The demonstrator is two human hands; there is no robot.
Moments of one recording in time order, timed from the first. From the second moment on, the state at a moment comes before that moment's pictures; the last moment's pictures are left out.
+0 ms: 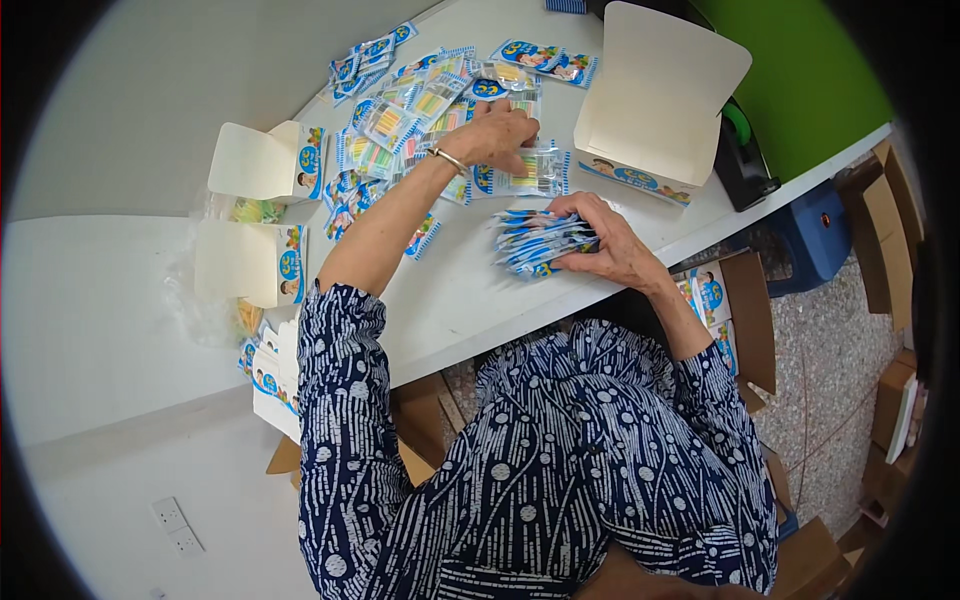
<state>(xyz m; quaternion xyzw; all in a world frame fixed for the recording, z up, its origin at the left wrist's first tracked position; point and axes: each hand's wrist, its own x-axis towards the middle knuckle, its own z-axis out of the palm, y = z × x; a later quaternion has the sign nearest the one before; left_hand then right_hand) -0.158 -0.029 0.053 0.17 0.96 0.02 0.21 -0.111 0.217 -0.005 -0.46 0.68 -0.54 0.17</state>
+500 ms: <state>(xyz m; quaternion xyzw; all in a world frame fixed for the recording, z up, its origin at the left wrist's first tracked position) -0.149 -0.031 0.050 0.18 0.97 0.00 0.18 -0.112 0.217 -0.005 -0.46 0.70 -0.53 0.17</state>
